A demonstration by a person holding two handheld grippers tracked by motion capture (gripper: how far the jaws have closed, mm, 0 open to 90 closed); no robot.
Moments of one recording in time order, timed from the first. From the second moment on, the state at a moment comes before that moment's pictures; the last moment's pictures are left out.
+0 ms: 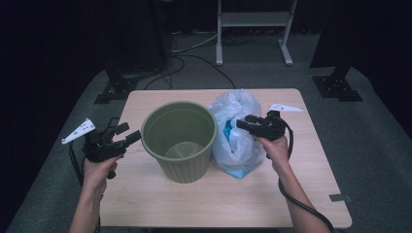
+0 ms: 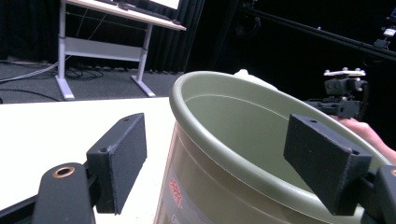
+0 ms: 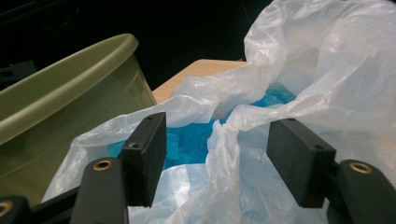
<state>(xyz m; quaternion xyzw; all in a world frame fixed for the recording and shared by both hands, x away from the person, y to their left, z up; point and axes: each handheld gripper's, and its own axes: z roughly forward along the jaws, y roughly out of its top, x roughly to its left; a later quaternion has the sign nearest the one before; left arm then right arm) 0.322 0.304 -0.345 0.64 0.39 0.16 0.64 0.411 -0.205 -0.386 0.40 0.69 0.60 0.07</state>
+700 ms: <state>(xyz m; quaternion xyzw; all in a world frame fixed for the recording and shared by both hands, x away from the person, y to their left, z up) 0.319 0.302 -0.342 0.65 0.39 0.16 0.64 0.370 -0.251 -0.383 0.41 0.69 0.60 0.08</state>
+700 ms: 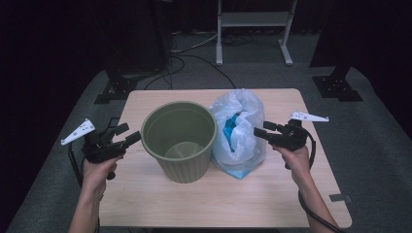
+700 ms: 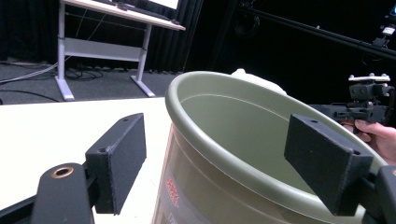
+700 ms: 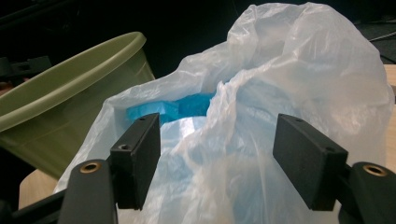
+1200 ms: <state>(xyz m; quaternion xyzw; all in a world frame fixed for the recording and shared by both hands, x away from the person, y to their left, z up) 0.317 0.302 -0.342 0.65 0.39 0.16 0.64 0.341 -0.270 -0.409 0.42 0.67 0.60 0.07</state>
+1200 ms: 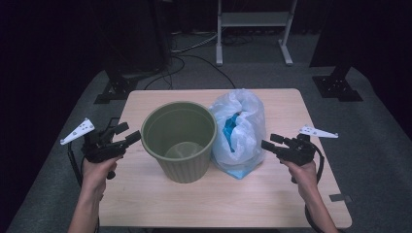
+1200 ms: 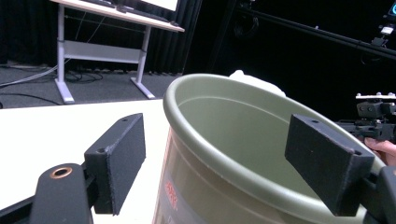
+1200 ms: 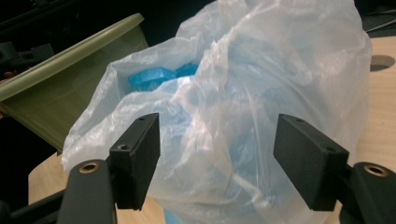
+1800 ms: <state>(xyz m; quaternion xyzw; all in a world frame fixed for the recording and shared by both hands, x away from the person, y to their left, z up) 0.298 0.306 -0.364 0.65 0.39 0.16 0.63 0.321 -0.288 -0.442 0.45 0.66 0.60 0.06</state>
